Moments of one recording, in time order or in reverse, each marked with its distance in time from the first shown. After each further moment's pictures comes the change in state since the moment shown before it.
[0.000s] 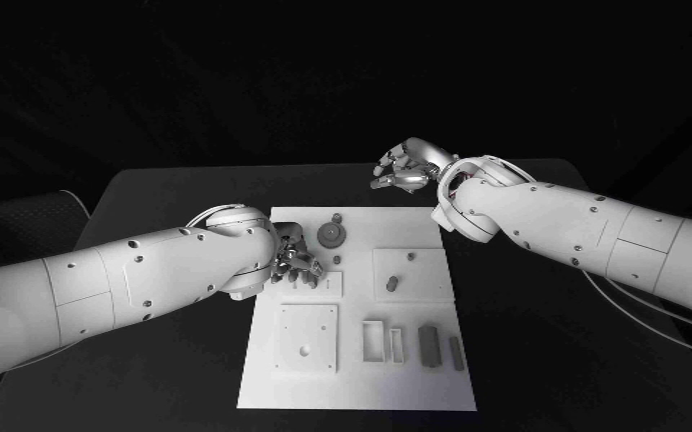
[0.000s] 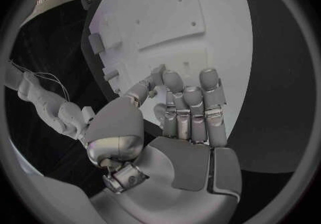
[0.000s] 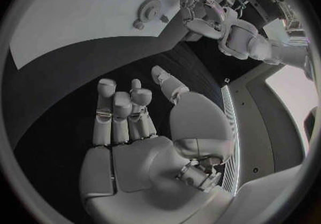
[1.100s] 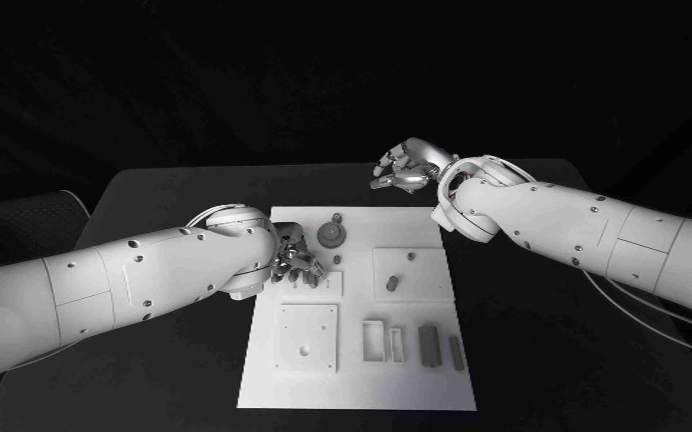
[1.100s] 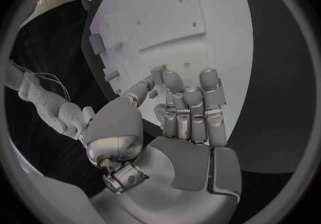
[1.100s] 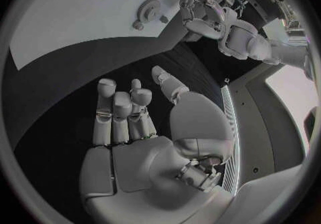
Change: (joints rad) left arm 0.000 -0.001 0.000 0.001 0.000 0.005 0.005; left_hand -0.018 -0.010 0.000 0.020 -0.004 -0.003 -0.003 0.000 0.005 0.000 0.000 0.009 -0.002 0.000 0.001 0.007 -0.003 0.000 -0.002 0.002 0.004 0.000; right arm 0.000 -0.001 0.000 0.002 0.000 0.004 0.000; right_hand 0.000 0.000 -0.003 0.003 0.000 0.000 0.000 -0.004 0.001 0.002 -0.002 0.000 0.000 -0.001 0.001 0.000 0.000 0.000 0.000 0.000 0.000 0.000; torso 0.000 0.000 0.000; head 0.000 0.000
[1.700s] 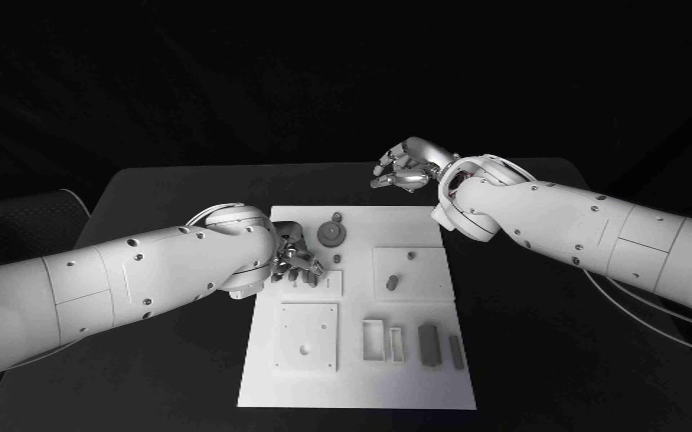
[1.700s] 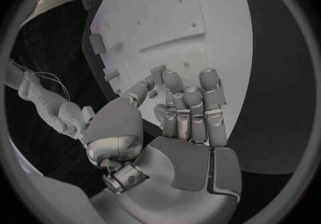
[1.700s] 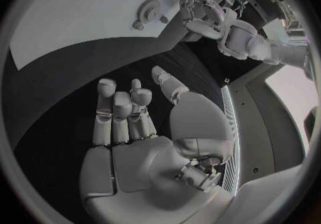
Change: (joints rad) left arm 0.000 -0.001 0.000 -0.003 0.008 0.002 0.002; left_hand 0.000 0.000 0.000 0.000 0.000 -0.002 -0.002 0.000 0.002 0.000 0.000 0.000 0.000 -0.003 -0.001 0.004 0.000 0.000 0.000 0.000 0.004 0.000; right arm 0.000 -0.001 0.000 0.000 0.000 0.001 0.000; right_hand -0.004 0.004 0.000 0.000 0.000 0.000 0.000 0.000 0.000 0.000 0.000 0.000 0.000 0.000 0.000 0.000 -0.001 0.000 0.000 0.000 0.000 0.000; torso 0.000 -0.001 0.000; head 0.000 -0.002
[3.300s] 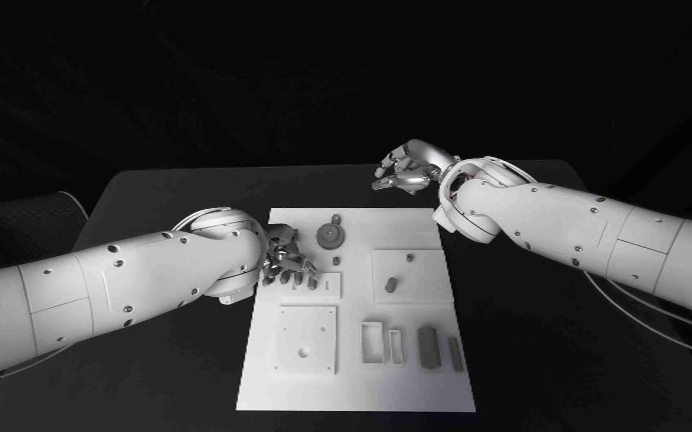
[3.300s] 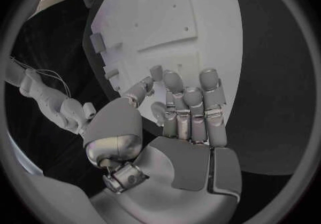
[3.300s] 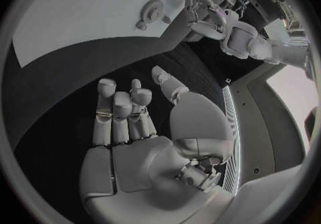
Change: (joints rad) left arm 0.004 -0.056 0.005 0.042 0.006 -0.022 0.006; left_hand 0.003 0.010 -0.002 -0.018 0.000 0.000 0.000 0.000 0.003 0.000 0.000 0.004 0.000 -0.003 -0.001 0.000 -0.003 0.000 -0.002 0.002 0.000 0.000; right arm -0.001 -0.004 0.000 -0.010 0.000 0.002 0.000; right_hand 0.000 0.000 0.000 0.000 0.000 -0.002 -0.002 0.000 0.001 -0.002 0.002 0.000 0.000 0.001 -0.001 0.000 0.000 0.000 0.000 0.000 0.000 0.000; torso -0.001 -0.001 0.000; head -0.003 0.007
